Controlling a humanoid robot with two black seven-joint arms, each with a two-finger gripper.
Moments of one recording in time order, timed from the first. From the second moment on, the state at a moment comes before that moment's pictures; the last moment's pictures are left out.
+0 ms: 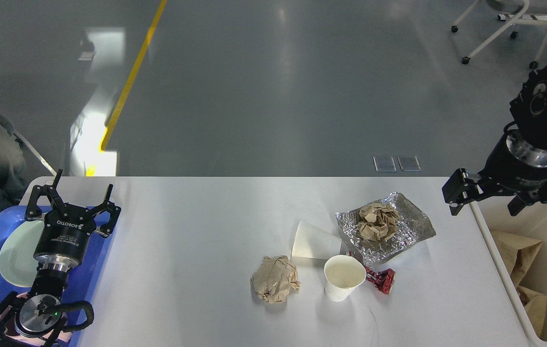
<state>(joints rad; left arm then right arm) -0.20 0.23 -1.33 -0.85 0.09 -0.59 -0.29 2.14 -0.42 -1.30 1.39 -0.19 0.78 -0.17</state>
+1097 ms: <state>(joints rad) -0.20 0.23 -1.33 -0.85 0.09 -0.59 -0.29 2.47 -0.32 -1.29 1.68 0.01 0.70 -0.17</state>
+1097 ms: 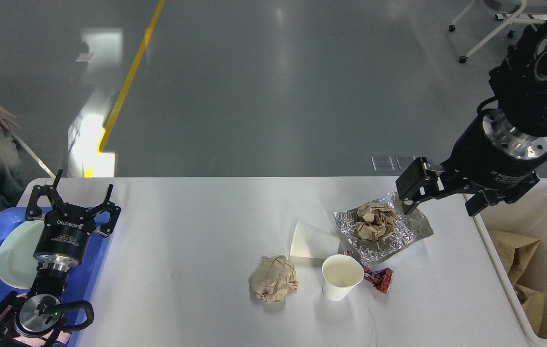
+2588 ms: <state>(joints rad) -0.20 0.23 -1.33 -0.85 0.09 -0.59 -0.29 1.27 -0.11 -1.10 0.59 0.65 0.36 -0.16</state>
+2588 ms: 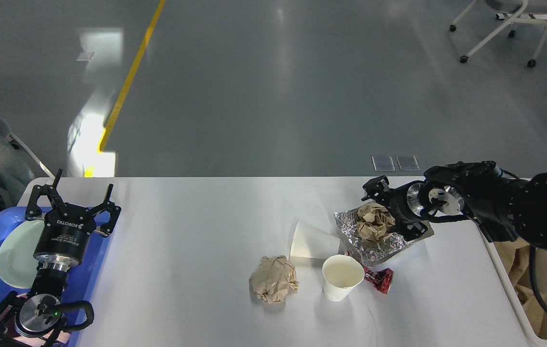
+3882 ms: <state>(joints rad) -0.20 0.23 -1.33 -0.85 0.09 -0.59 -0.29 1.09 -0.04 -0.96 0.51 0.58 0.05 -0.16</state>
